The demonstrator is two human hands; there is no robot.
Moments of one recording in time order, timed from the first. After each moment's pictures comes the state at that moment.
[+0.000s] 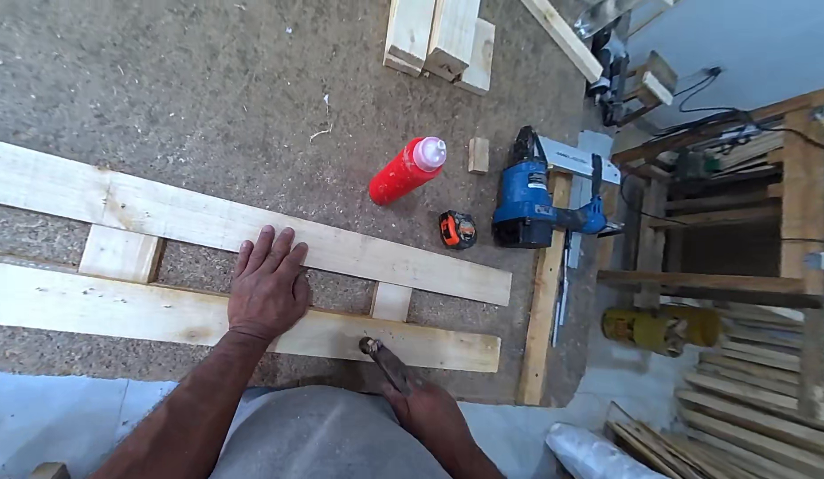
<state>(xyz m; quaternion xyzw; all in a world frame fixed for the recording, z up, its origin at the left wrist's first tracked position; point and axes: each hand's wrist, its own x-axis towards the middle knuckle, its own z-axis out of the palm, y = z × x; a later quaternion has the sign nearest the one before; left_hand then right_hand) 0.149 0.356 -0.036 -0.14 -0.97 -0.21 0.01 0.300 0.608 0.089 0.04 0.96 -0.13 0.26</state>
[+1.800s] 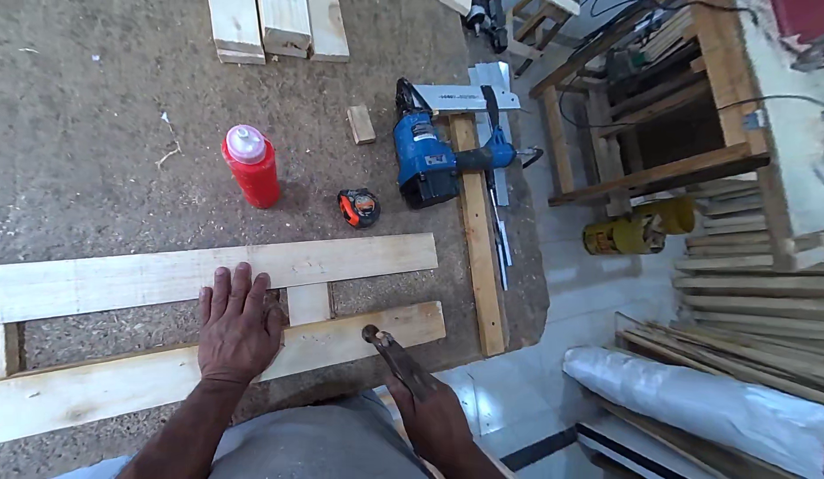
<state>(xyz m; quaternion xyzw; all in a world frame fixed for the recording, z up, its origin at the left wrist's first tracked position) 0.186 0.454 -0.038 -0.20 -0.97 -0.15 -0.01 0.362 0.698 0.089 0.19 0.95 -0.21 0.12</state>
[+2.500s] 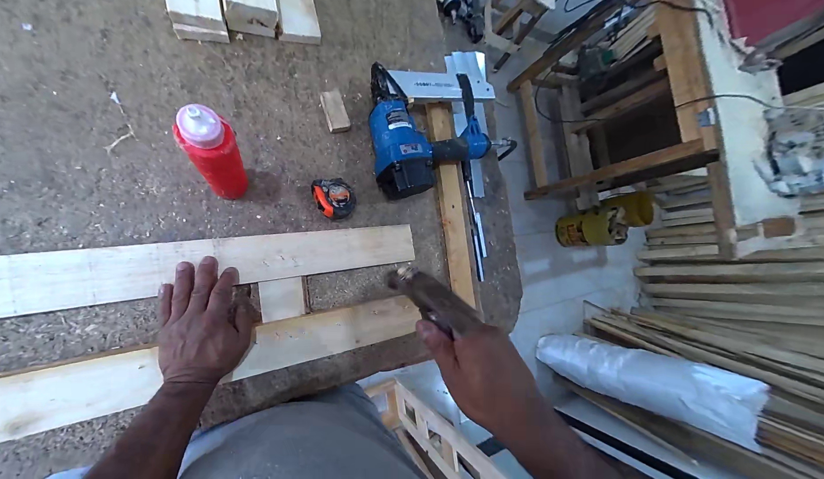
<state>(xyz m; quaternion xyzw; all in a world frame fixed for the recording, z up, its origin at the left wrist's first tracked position) 0.186 0.457 -0.035 -0.20 -0.97 -0.17 -0.02 0.303 0.756 0.185 0.20 0.96 -0.13 0.16</state>
